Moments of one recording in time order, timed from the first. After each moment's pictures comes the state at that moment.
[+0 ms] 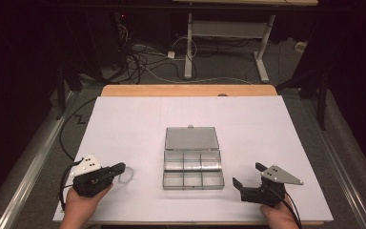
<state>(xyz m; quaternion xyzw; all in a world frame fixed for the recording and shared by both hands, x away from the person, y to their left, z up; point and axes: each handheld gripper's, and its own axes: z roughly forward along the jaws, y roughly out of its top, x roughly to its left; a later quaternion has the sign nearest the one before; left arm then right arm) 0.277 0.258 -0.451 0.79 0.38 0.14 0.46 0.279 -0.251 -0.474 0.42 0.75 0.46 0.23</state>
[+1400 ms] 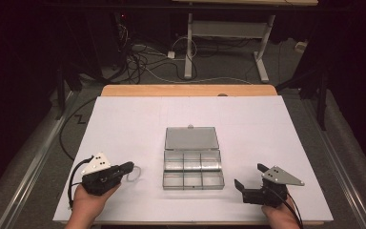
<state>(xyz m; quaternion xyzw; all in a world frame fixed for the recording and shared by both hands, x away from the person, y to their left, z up) 0.282 0.234 -0.442 0.80 0.36 0.13 0.46 0.277 -0.255 -0.473 0.41 0.76 0.44 0.24</state>
